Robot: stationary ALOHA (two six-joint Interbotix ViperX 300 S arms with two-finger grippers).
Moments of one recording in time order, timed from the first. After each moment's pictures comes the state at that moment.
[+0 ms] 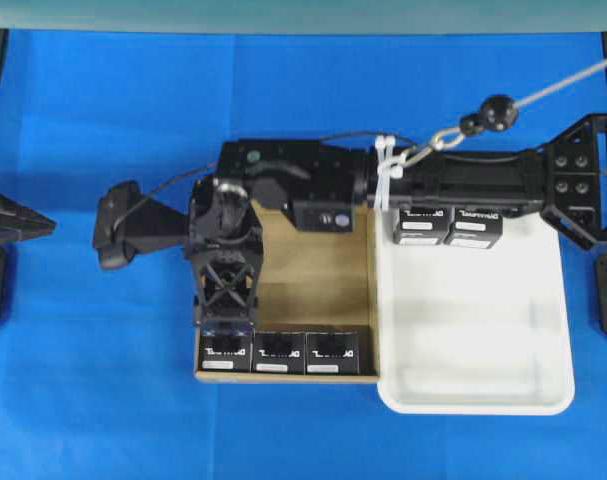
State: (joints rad) left arm 0.01 -1.18 1.03 0.02 0.45 -0.05; right arm -0.09 0.62 -0.49 0.41 1.27 -0.21
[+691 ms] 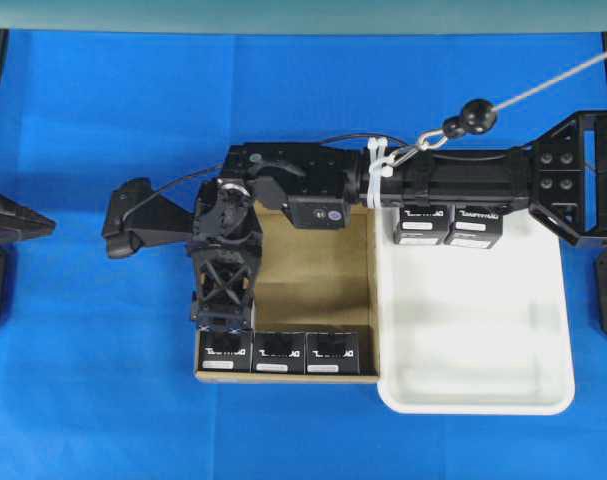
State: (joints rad) left arm 0.01 -1.18 1.03 0.02 0.45 -0.05; right arm -0.09 0.65 -0.41 0.44 1.16 -0.21
